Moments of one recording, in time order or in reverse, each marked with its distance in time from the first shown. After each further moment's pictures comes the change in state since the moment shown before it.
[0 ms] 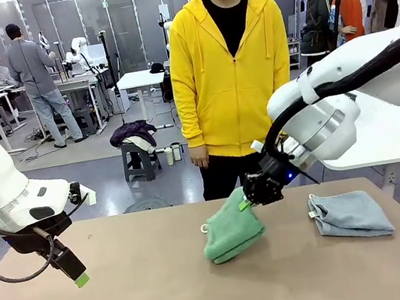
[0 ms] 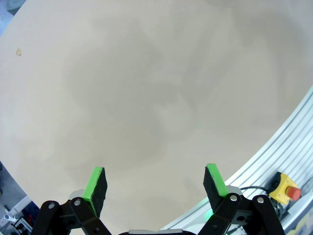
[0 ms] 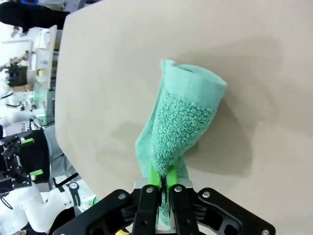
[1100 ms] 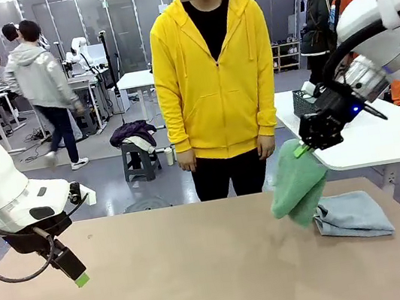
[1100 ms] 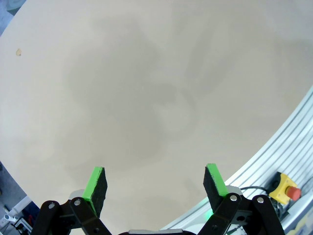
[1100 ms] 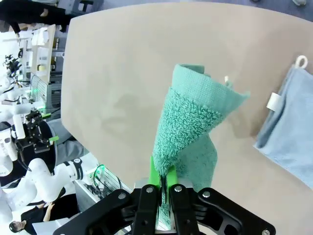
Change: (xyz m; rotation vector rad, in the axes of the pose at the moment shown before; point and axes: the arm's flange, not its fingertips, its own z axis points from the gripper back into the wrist) left arm 0.000 0.000 0.000 0.000 -0.001 0.000; right arm 0.009 -0.012 0.196 -0.046 0.028 0.000
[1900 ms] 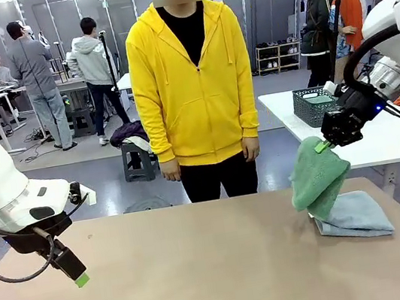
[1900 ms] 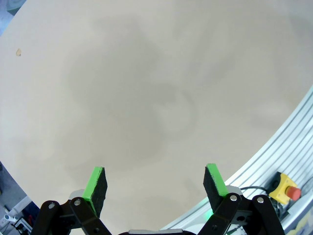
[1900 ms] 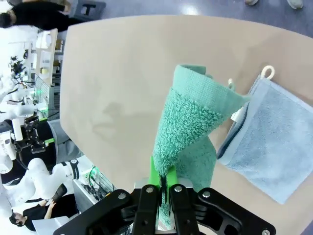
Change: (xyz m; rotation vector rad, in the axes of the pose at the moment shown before) left arm 0.000 0.000 0.000 0.000 0.000 0.000; right arm 0.029 -0.076 0.022 0.035 -0.012 0.000
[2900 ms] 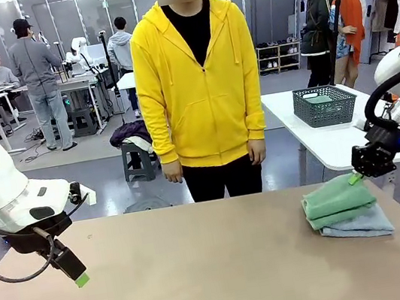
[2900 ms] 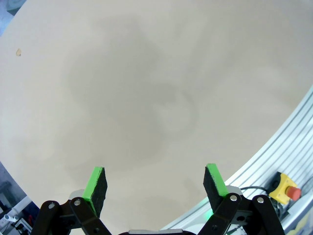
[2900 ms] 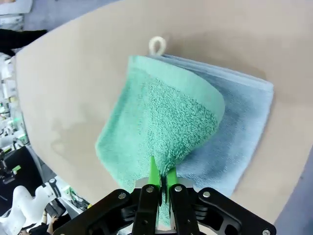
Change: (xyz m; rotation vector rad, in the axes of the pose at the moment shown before) left arm 0.000 0.000 0.000 0.000 0.000 0.000; right arm -0.012 -0.123 -0.020 -0.167 0.033 -0.202
